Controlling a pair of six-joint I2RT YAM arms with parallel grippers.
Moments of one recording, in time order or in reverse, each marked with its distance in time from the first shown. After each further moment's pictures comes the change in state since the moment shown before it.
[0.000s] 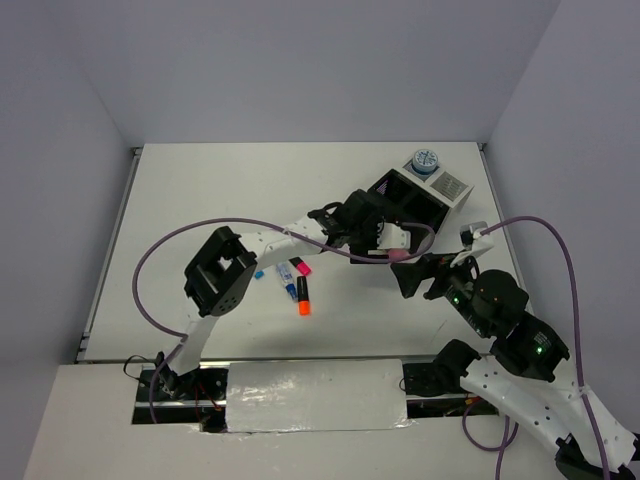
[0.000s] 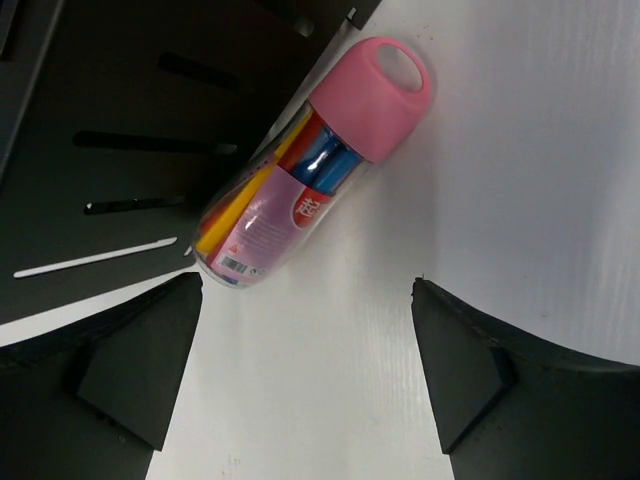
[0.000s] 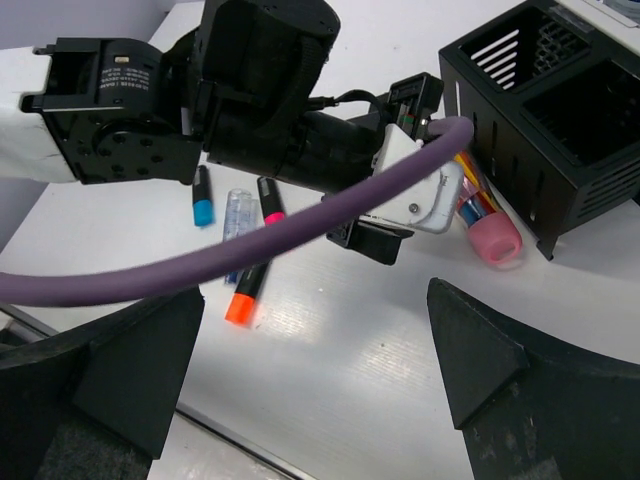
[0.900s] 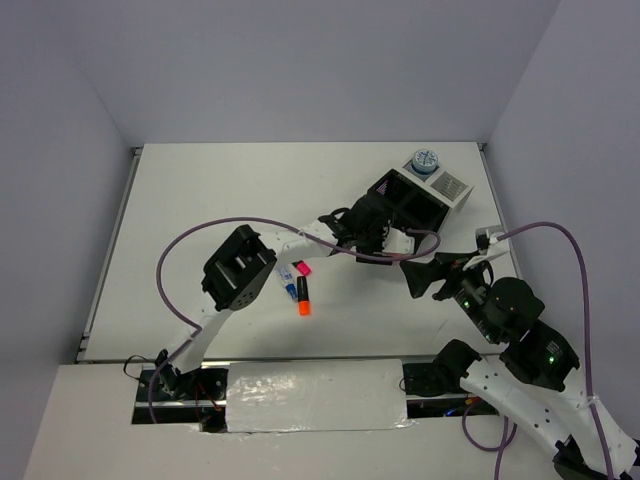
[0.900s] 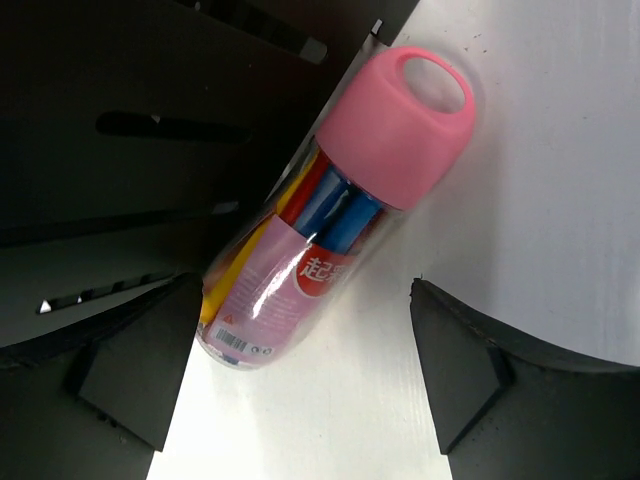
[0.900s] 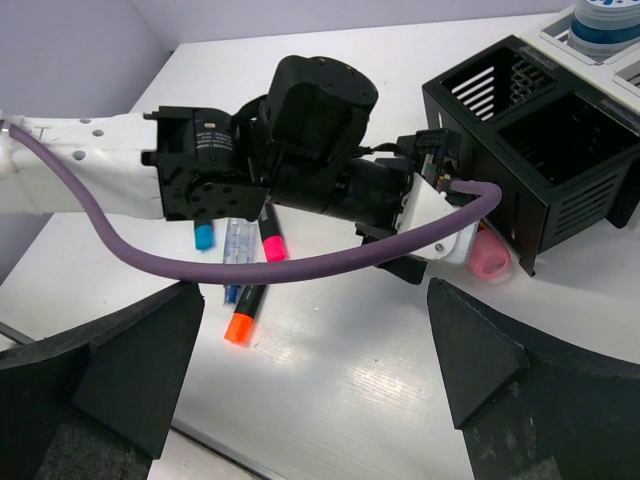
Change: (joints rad) left arm 0.000 0.146 0.059 0.130 -0.016 0.089; right arm 0.000 -0.053 0.024 -0.007 0.035 -0.019
